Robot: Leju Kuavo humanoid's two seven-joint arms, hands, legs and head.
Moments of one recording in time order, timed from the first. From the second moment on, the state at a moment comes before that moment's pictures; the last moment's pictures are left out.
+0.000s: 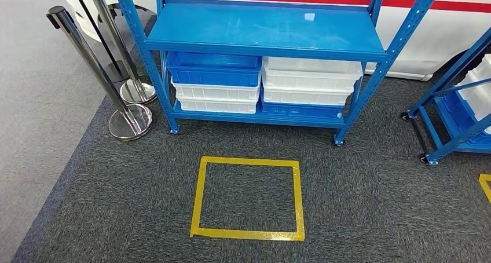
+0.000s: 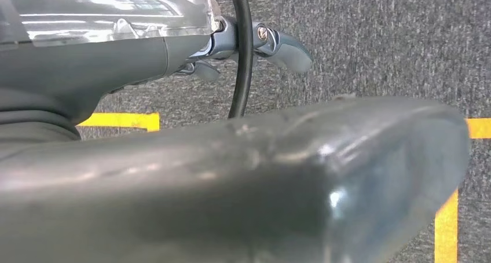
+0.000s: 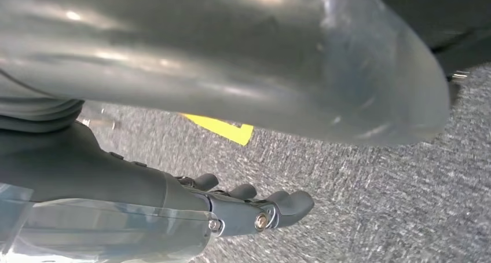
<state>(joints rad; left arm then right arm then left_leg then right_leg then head) -0.02 -0.11 0.65 -0.22 -0.72 0.15 -0.39 -0.01 0.17 -0.69 -0.20 0.86 -0.16 -0.05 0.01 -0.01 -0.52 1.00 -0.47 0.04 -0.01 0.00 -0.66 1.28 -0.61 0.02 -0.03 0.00</state>
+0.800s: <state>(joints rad) 0.00 -0.12 0.65 -0.23 -0.73 0.15 -0.38 0.00 0.17 -0.70 -0.20 0.86 -0.16 -0.05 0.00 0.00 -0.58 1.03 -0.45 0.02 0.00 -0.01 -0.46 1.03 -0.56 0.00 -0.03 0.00</state>
